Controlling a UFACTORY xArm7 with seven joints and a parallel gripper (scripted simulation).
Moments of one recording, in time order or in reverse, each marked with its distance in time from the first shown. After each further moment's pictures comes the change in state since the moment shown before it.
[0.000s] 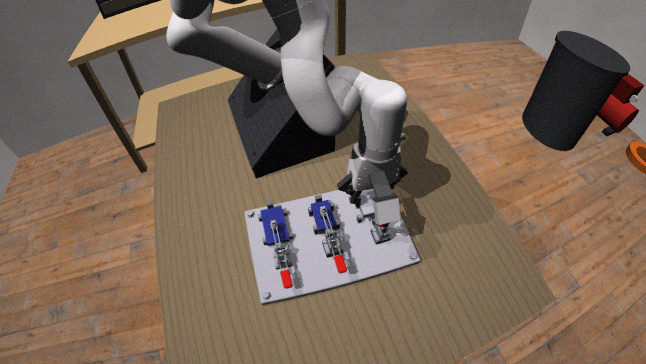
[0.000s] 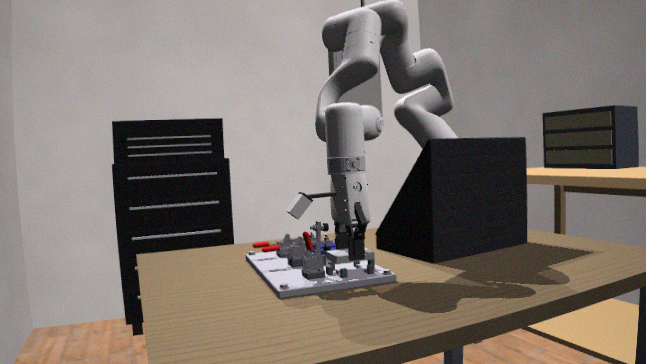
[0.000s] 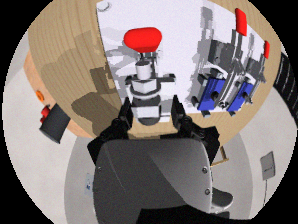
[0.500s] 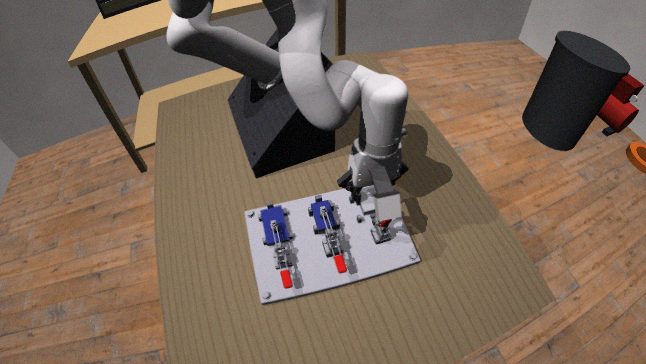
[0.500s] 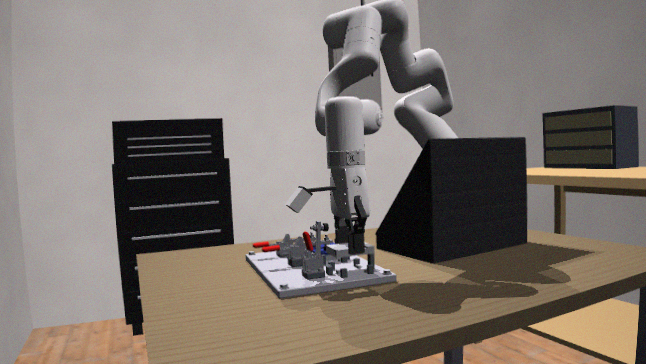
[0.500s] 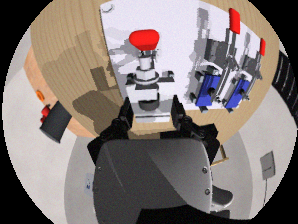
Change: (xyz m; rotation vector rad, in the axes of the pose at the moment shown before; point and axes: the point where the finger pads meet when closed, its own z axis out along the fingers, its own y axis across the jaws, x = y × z) arm 0.000 0.000 -0.012 0.000 0.000 0.000
